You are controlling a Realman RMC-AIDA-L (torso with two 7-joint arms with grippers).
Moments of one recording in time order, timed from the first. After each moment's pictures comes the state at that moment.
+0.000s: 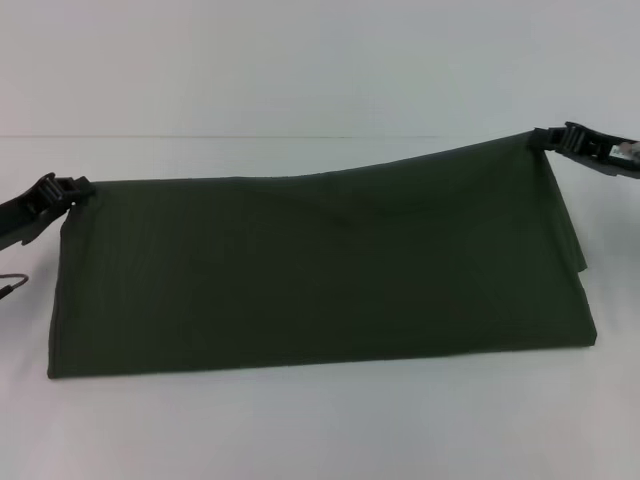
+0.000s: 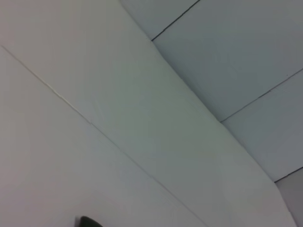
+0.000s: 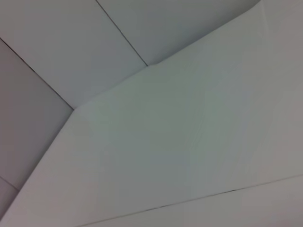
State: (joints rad) left arm -0.62 -2.03 0.16 0.46 2.11 1.04 -2.04; right arm 0.75 2.03 -0.42 -0.52 -2.12 -0.98 2.04
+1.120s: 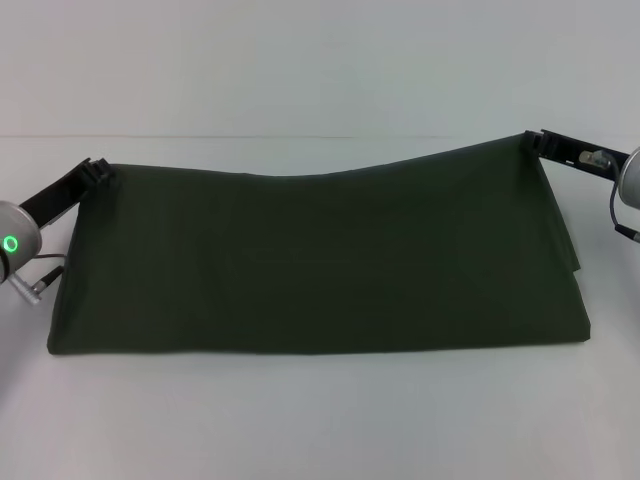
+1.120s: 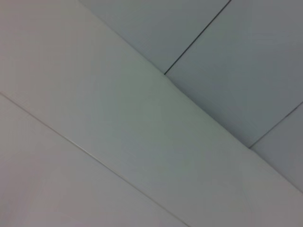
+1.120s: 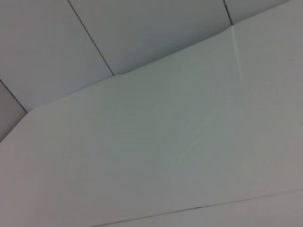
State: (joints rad) left arm -0.70 -2.15 0.16 0.46 1.95 0.77 -1.78; right arm 0.78 2.09 -0.48 -0.45 -2.02 -0.70 1.85
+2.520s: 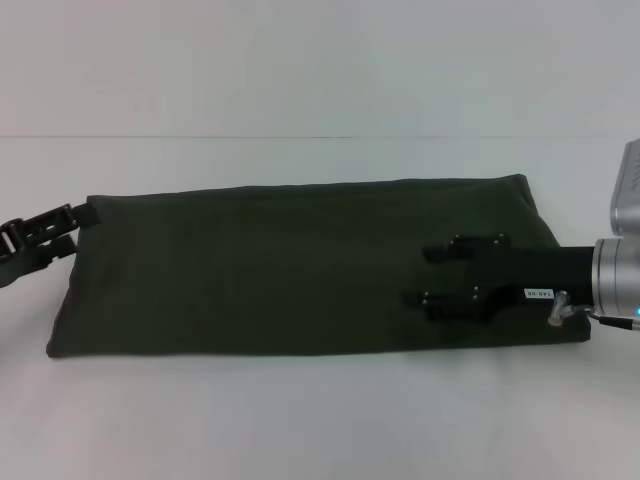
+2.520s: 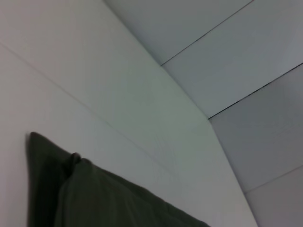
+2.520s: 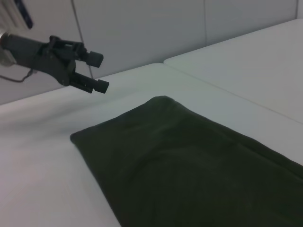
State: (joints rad) left arm -0.43 -1.94 0.51 0.54 1.89 1.38 -2.13; right arm 0.60 2.06 -0.92 -0.62 -1.95 -1.29 1.40
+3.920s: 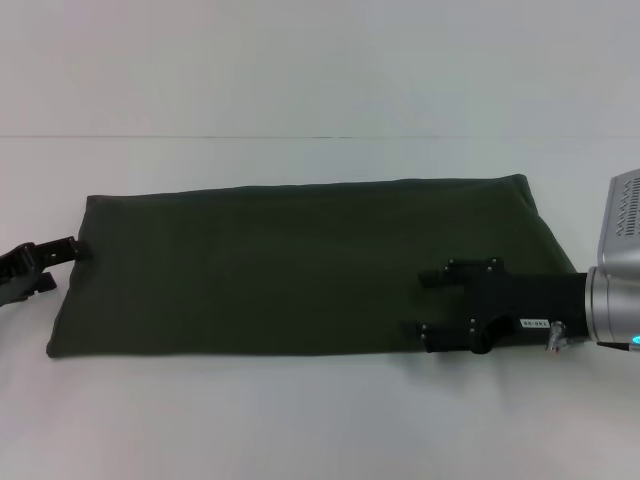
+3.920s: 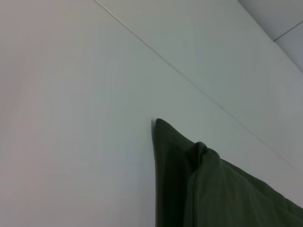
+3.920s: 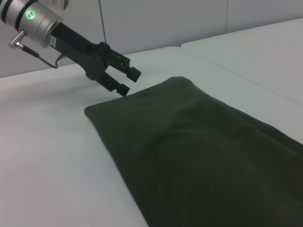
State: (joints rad) left arm -0.50 -1.95 0.56 0.57 2.15 1.10 -2.33; right arm 0.58 2.09 -0.93 -0.62 -1.98 -1.29 1.30
